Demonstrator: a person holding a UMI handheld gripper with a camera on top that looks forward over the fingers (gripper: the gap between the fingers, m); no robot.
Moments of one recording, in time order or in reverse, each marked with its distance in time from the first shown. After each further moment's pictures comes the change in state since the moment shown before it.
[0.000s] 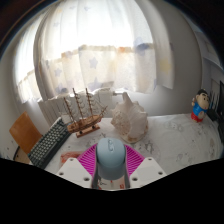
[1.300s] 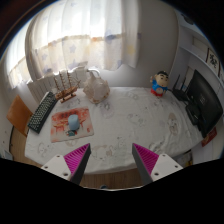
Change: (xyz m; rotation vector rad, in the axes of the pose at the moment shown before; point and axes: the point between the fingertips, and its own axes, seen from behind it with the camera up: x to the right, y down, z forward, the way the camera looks) arm 0.102 0.070 -0.262 -0.312 0.232 0.006
